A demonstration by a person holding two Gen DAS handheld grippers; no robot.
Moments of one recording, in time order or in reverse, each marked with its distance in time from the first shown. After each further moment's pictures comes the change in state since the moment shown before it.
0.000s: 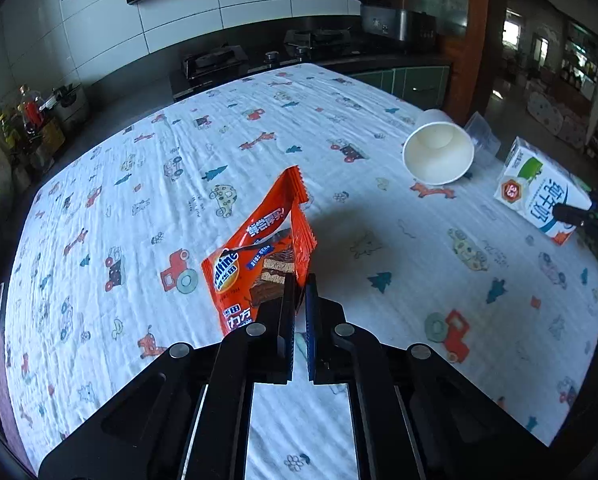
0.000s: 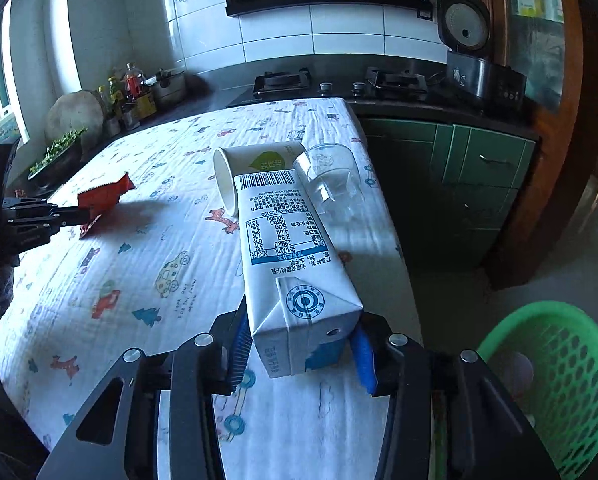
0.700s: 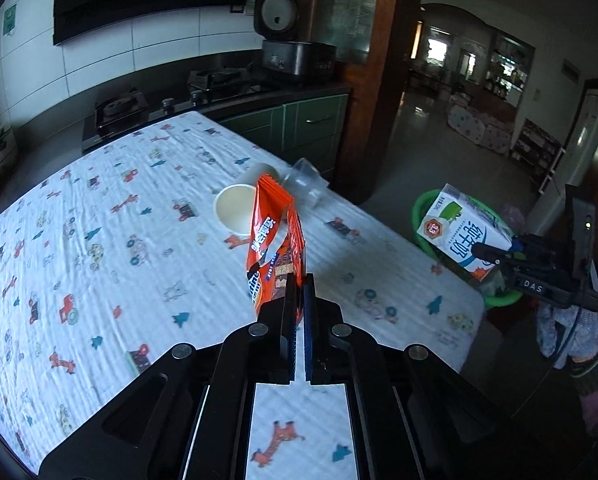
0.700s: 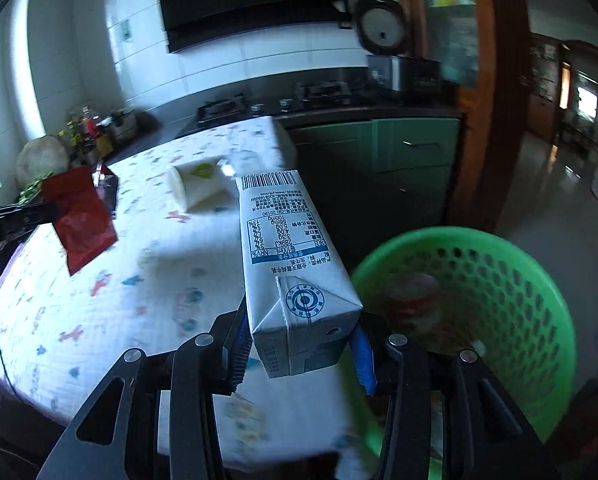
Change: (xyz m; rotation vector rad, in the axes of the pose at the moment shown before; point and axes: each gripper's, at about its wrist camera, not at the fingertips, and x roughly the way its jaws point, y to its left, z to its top) left arm -0.059 -0.128 0.022 0.091 -0.096 -0.282; right arm -0.102 -0.056 -0.065 0.173 -0.064 -0.200
